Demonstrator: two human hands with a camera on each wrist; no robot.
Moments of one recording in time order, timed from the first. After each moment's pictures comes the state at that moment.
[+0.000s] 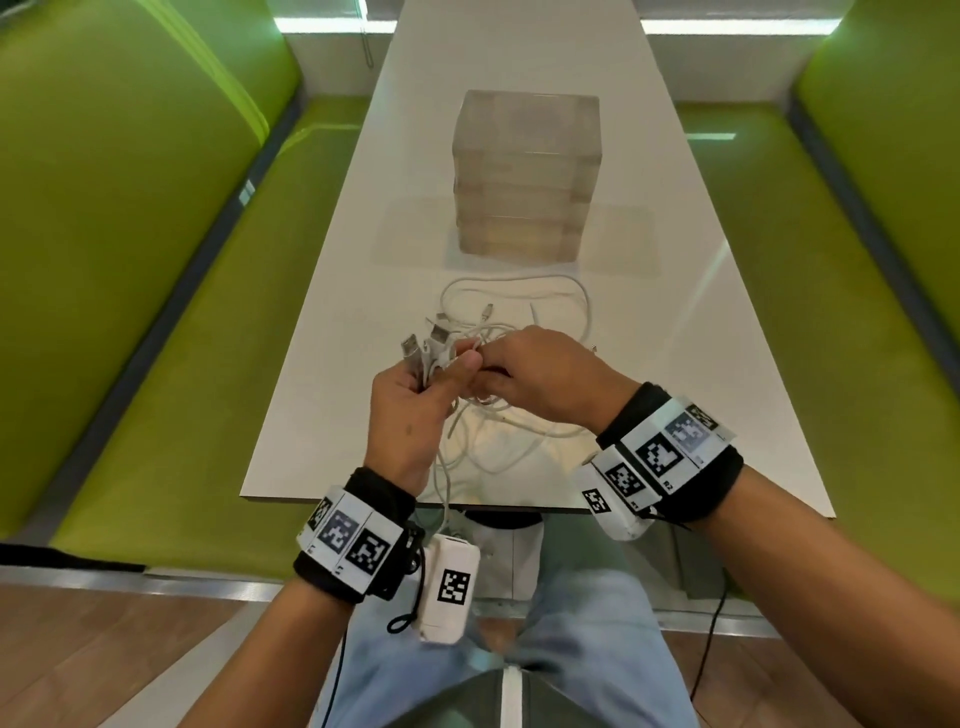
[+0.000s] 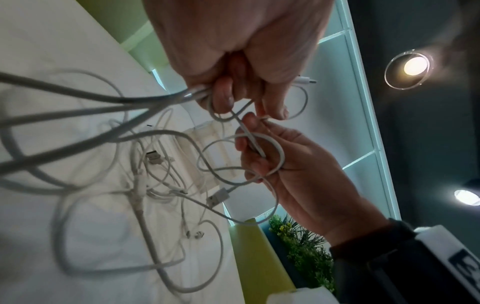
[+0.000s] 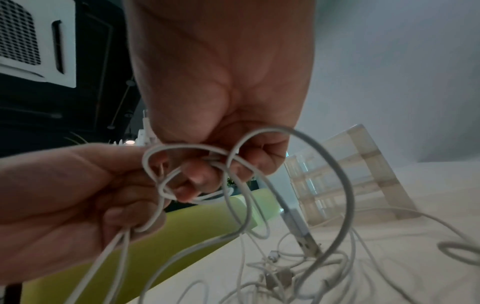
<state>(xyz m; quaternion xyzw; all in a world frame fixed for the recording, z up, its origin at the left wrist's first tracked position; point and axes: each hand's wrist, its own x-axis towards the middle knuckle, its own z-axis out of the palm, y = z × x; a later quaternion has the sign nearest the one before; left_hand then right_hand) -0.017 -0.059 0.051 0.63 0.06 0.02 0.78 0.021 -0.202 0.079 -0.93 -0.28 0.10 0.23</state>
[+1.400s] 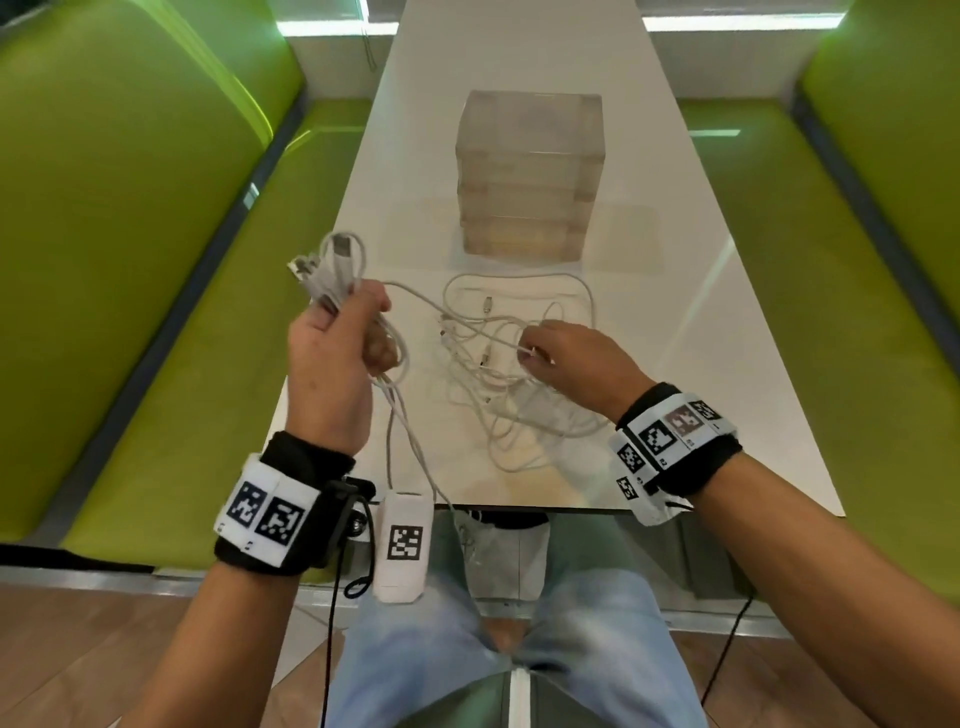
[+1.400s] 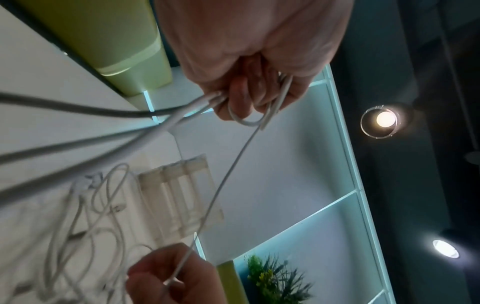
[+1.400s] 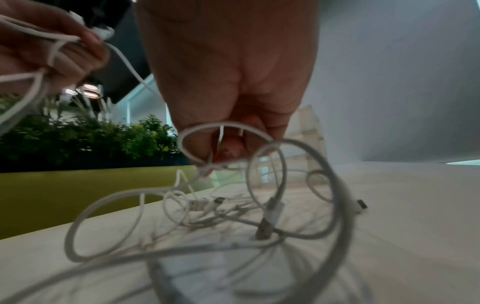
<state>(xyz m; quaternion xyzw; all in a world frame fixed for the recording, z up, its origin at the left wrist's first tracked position) 0.006 -0.022 0.095 0.59 0.05 0.09 0.80 0.043 -0.235 0.029 -0.96 -0.18 0.05 0.19</state>
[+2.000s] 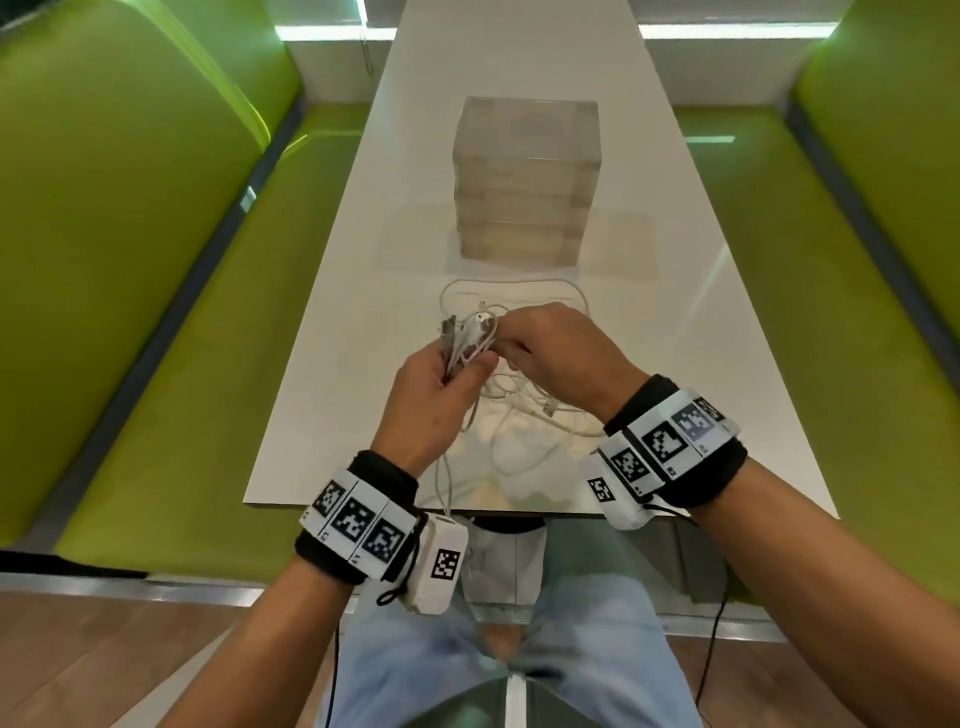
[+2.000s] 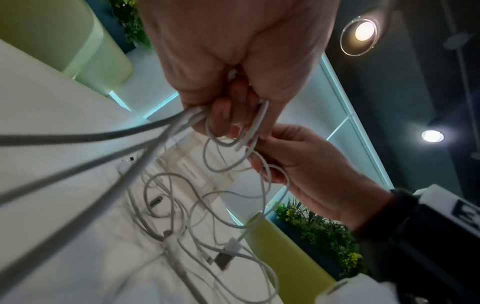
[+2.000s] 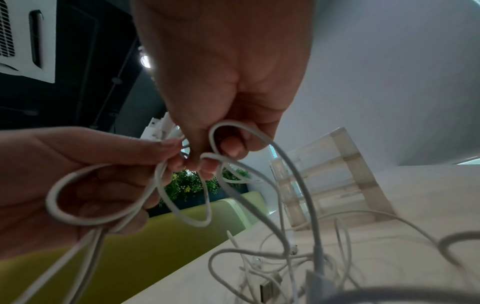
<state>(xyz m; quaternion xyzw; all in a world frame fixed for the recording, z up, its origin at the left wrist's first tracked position) -0.001 -0.057 0.056 0.79 -0.04 -0.02 0.61 0.033 -0.210 0.076 -0.94 -0.26 -0.03 0.22</state>
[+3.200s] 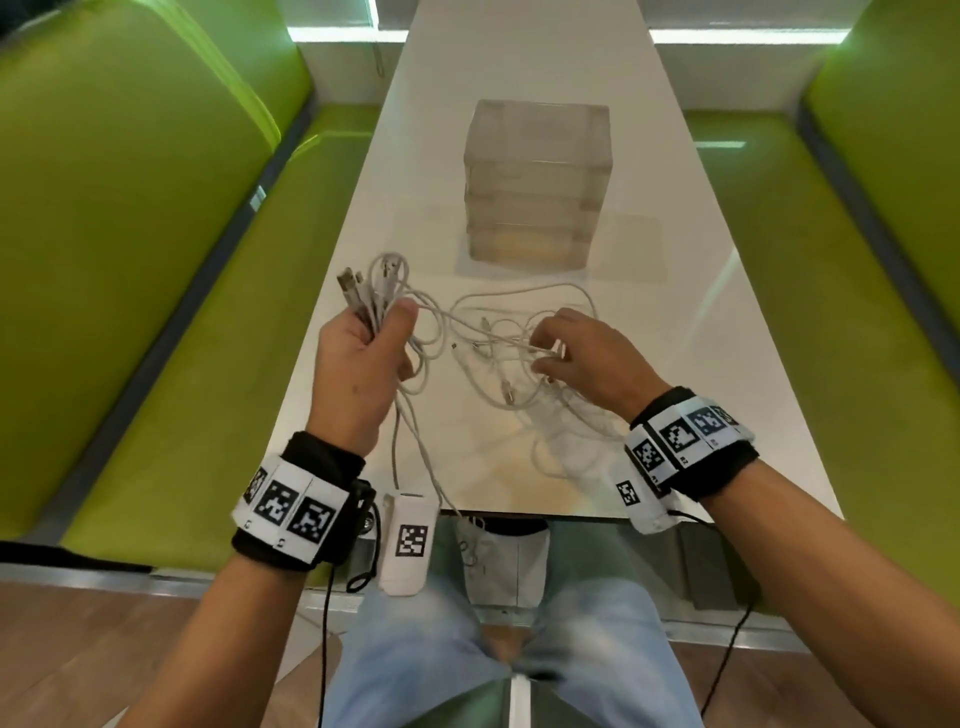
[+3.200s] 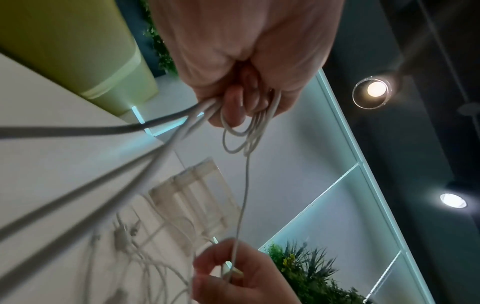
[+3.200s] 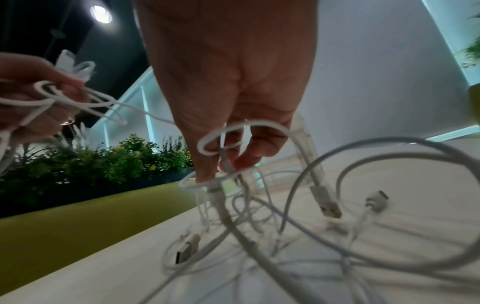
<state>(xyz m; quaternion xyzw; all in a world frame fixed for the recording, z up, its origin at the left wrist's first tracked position) 0.012 -0.020 0.082 0.71 0.03 0.10 0.69 0.047 -0.243 0.037 -0.95 -0.14 0.04 0.26</state>
